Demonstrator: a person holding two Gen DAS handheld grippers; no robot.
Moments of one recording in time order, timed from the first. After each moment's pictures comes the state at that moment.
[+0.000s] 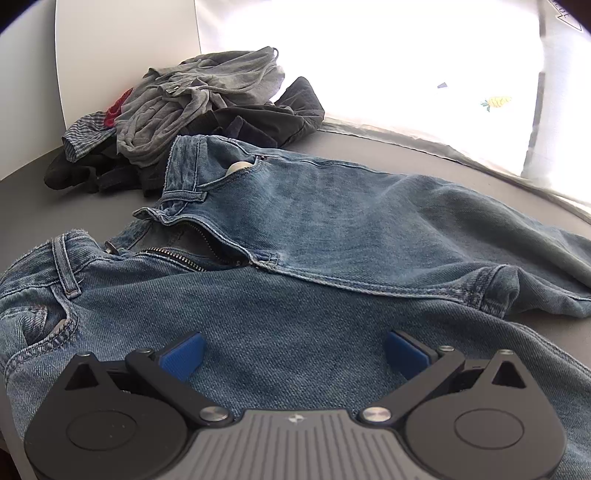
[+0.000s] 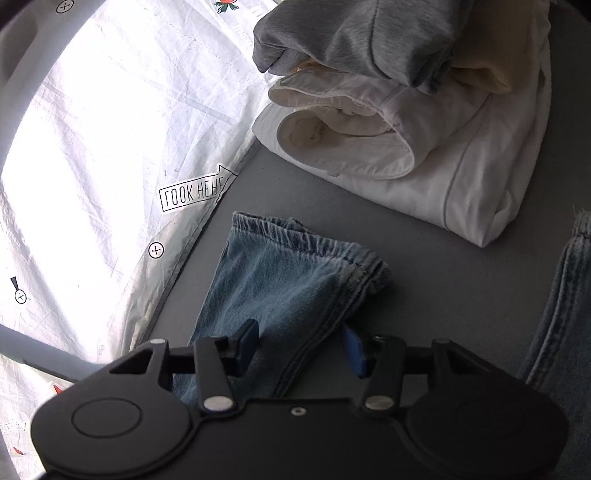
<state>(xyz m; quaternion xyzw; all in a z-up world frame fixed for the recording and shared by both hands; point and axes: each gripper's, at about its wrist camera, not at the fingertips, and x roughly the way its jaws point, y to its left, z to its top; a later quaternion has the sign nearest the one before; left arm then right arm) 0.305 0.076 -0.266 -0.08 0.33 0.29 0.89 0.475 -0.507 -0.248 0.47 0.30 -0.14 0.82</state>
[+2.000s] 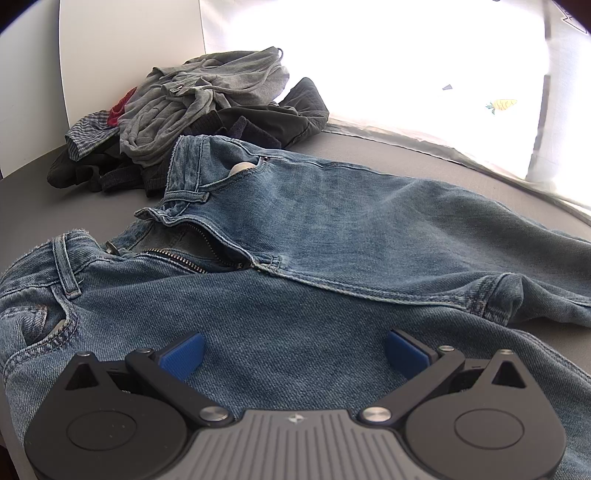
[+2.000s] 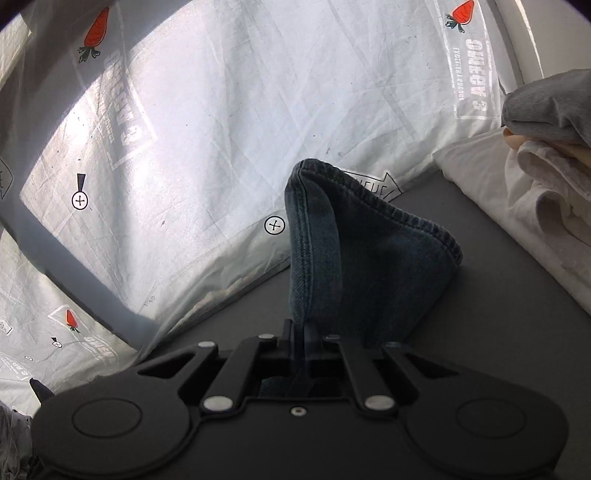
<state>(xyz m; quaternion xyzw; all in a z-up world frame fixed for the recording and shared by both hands) 0.306 0.078 -0.266 -0.09 0.33 0.29 0.89 0.539 -0.437 -0.149 0.30 0.29 -0.05 0.91</state>
